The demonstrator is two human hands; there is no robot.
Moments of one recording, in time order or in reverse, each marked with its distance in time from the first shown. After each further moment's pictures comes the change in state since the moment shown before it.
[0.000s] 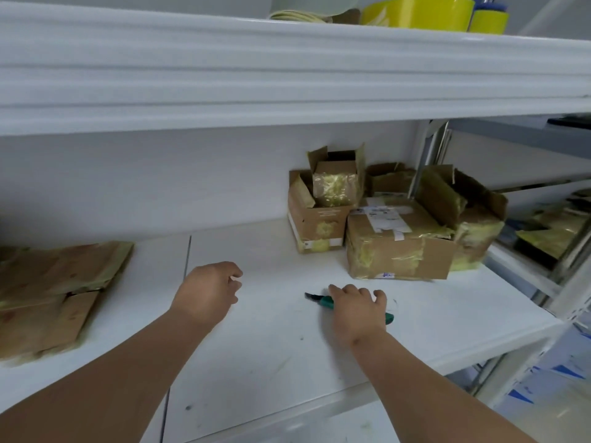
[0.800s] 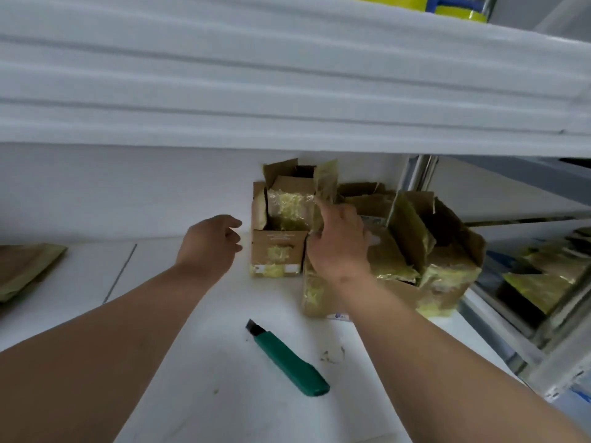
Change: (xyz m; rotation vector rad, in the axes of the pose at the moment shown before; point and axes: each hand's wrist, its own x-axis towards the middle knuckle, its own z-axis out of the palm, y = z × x) left_hand 0.102 0.126 0.044 -0.250 0.216 -0.103; right_hand 0.110 0.065 -0.117 0.435 0.422 -0.127
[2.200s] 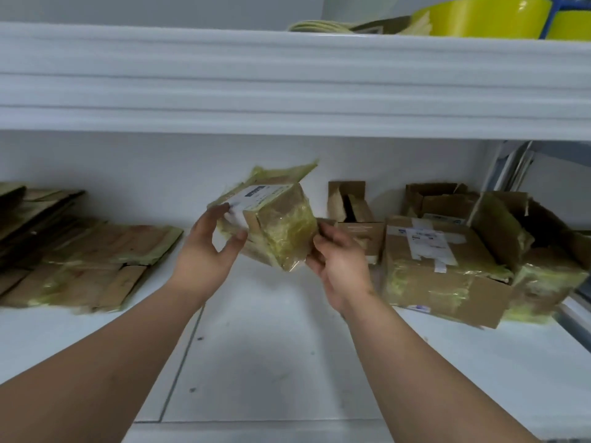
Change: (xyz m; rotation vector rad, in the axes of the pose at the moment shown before) left_hand -0.085 -0.076 -0.131 -0.046 0.251 0.109; right_hand -0.082 -0.118 0.048 1.501 -0.347 0.323
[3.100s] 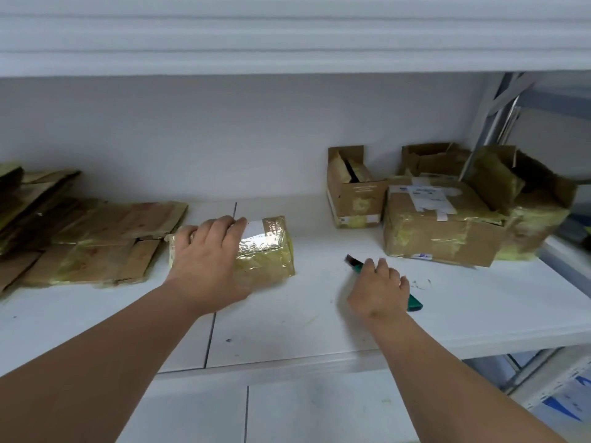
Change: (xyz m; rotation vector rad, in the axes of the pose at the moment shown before) left_hand -0.043 -0.052 -0.034 0.928 -0.191 0.487; right_hand -0.059 0.075 -0.058 -1.774 0.265 0.259
